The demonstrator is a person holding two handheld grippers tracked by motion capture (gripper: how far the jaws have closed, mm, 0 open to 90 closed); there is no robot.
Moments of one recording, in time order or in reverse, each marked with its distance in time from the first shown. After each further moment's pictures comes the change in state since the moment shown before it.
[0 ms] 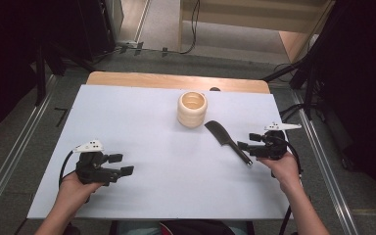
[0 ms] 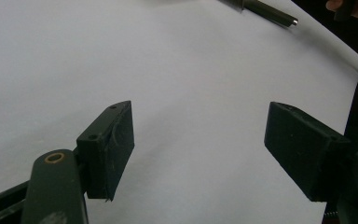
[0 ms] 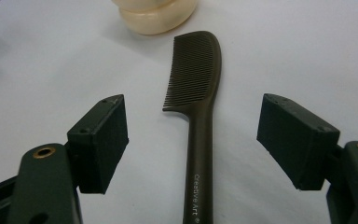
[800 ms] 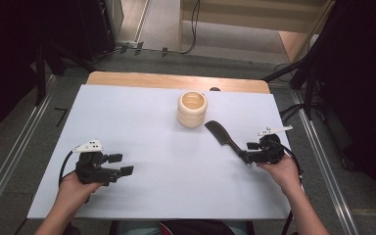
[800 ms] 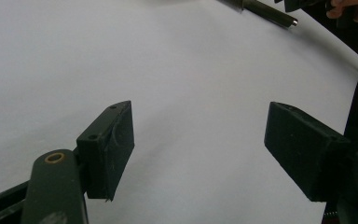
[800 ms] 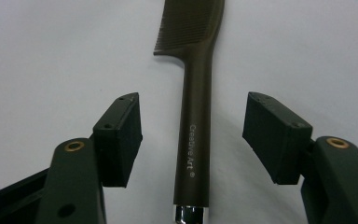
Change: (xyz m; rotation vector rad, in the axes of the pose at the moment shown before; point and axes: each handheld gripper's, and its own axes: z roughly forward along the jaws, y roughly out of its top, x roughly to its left) left arm 0.000 0.000 -0.001 0.000 0.001 0.000; right arm 0.002 -0.010 0.010 0.193 -0.043 -0.042
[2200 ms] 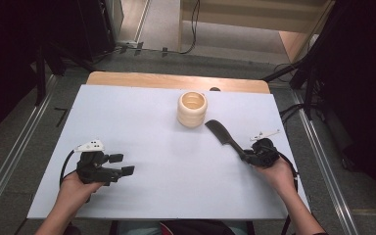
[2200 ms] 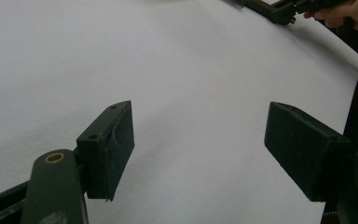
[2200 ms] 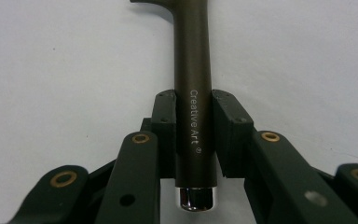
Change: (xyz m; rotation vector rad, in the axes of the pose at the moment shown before) left arm -0.001 0.002 0.002 0.008 -0.003 -0.007; right arm 0.013 -0.006 0.015 0.116 -0.153 -0.016
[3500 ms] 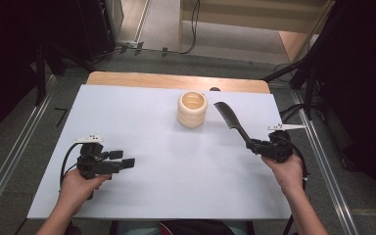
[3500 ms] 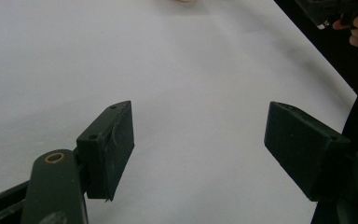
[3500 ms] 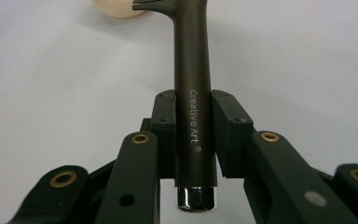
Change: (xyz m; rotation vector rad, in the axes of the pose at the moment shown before) left arm 0.004 0.014 0.002 -0.011 0.014 -0.152; right arm -0.009 0.010 -0.050 -0.209 0.095 0.174
